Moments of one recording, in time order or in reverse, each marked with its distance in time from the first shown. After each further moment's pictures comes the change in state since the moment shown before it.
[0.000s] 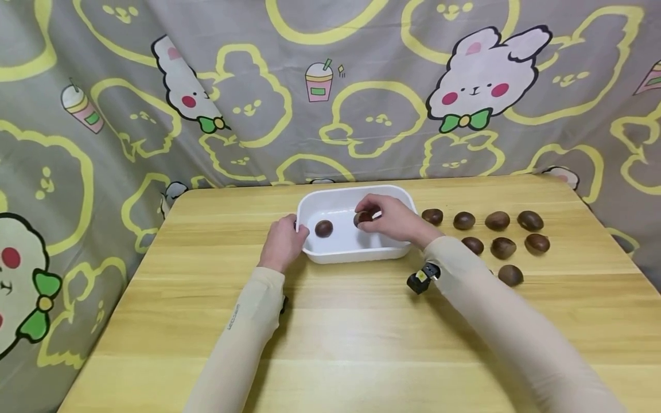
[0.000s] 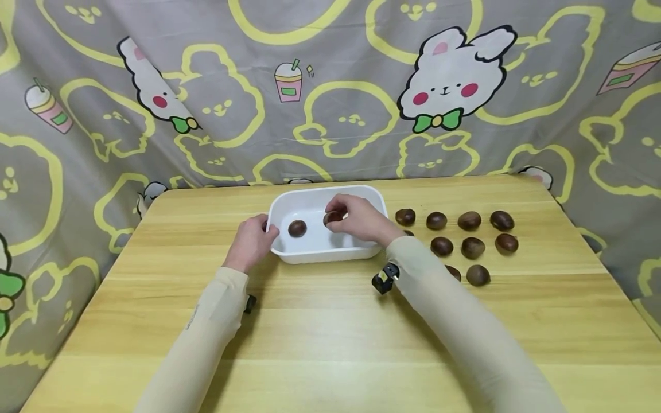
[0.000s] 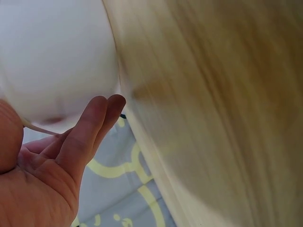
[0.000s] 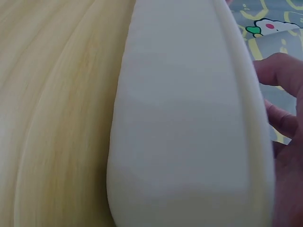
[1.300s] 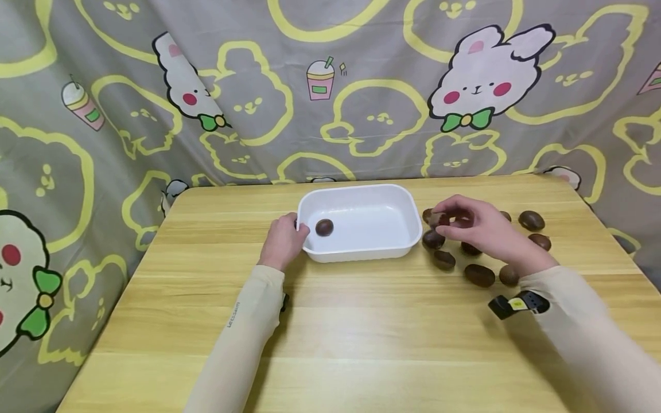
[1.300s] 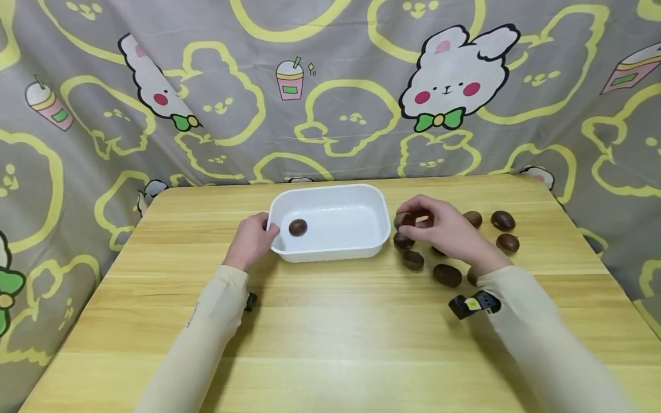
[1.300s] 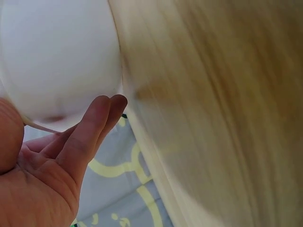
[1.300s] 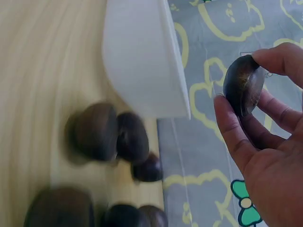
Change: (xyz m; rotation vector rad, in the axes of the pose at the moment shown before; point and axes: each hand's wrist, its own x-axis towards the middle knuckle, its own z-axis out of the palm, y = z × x) left_hand 0.001 0.001 -0.002 -0.010 -0.027 -0.019; right_hand -0.112 0.018 -0.077 0.007 0.164 0.080
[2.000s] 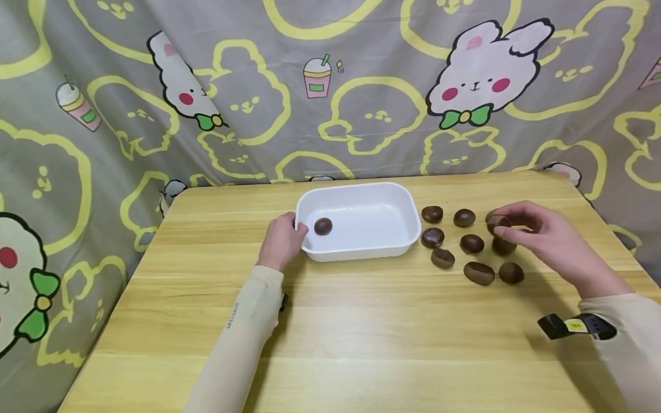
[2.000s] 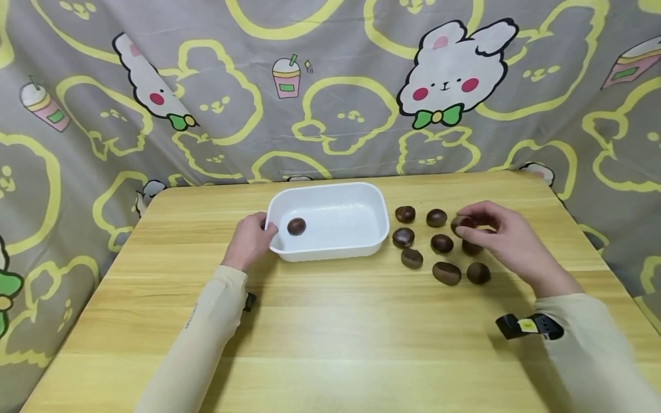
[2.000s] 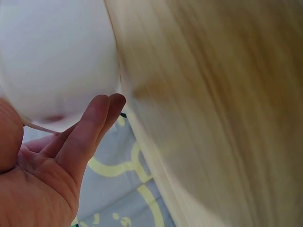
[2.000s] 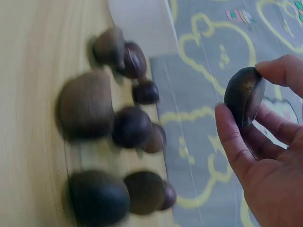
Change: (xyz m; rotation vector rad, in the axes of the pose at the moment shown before) left_hand 0.000 0.001 0.000 0.005 0.002 -0.020; right_hand -0.059 0.040 -0.047 -0.038 0.184 0.168
